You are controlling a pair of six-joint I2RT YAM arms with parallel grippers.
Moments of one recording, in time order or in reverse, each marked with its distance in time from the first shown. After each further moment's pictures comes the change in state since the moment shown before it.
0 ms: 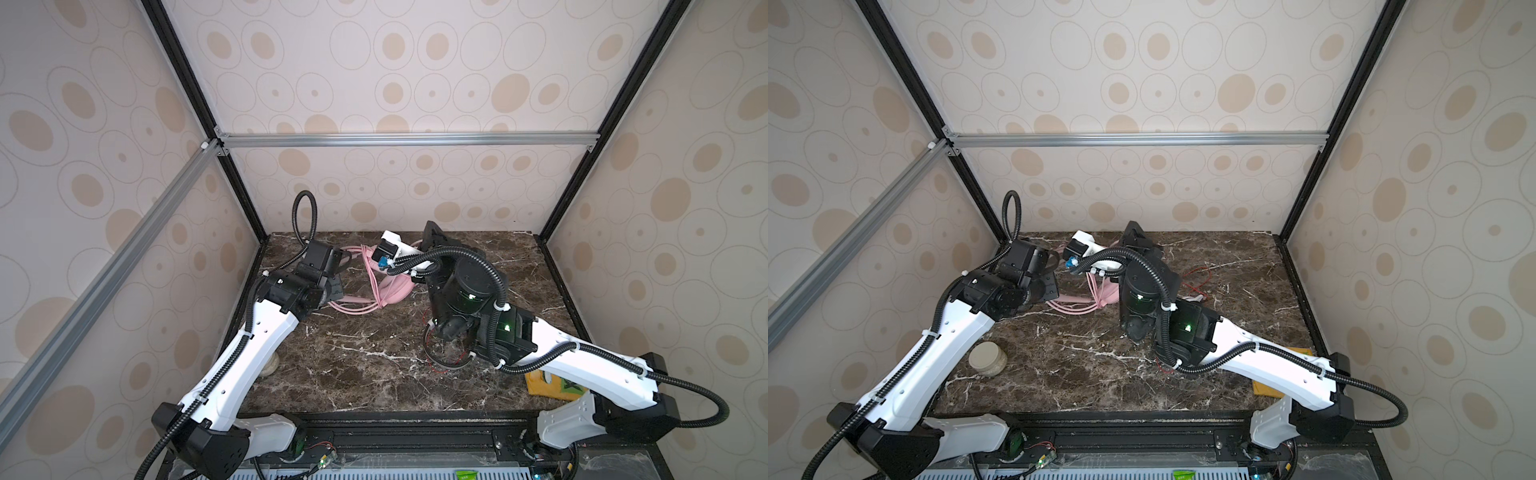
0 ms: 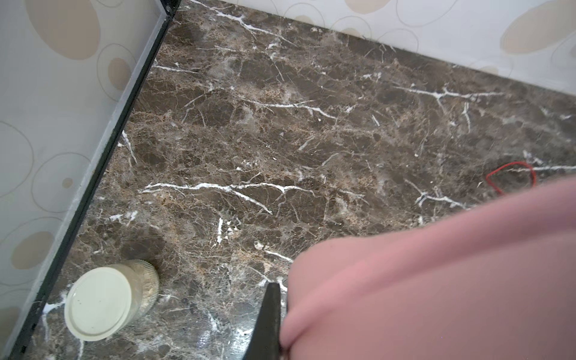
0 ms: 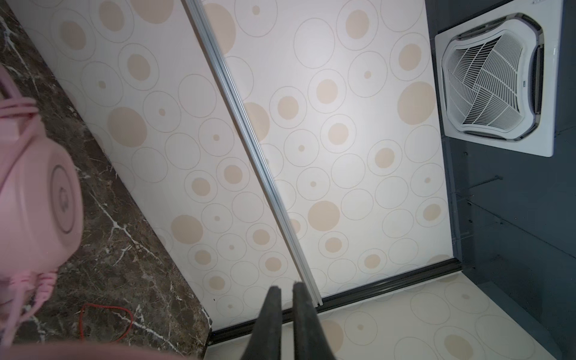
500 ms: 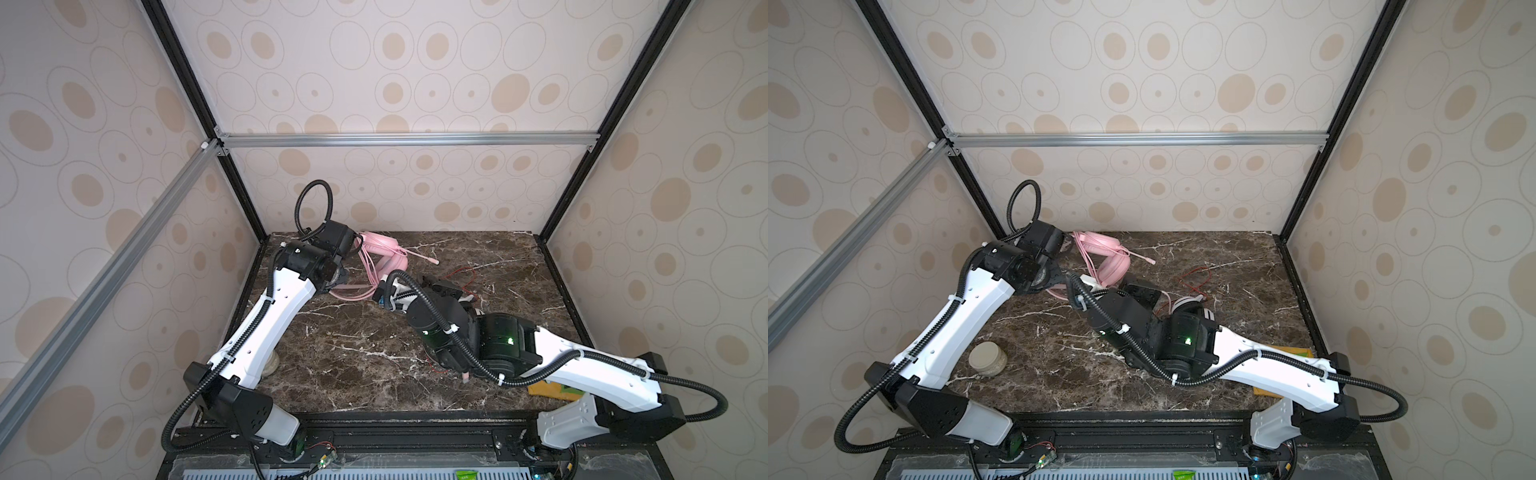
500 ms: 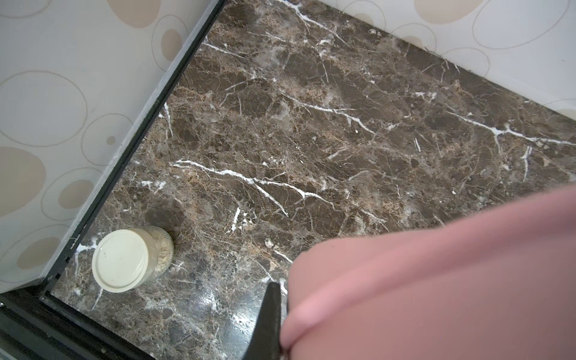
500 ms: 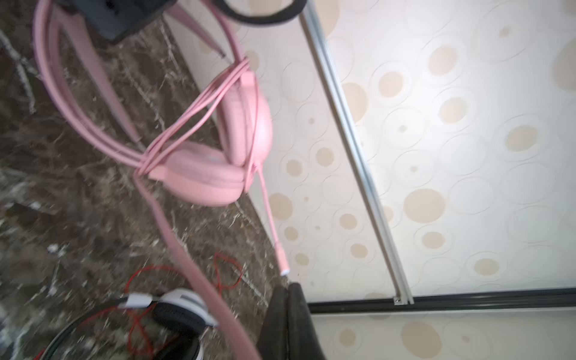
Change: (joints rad) left arm 0.006 0.200 0.260 -0.208 -0.119 -0.240; right arm 0.105 -0.018 -0.085 -0.502 0.018 0.561
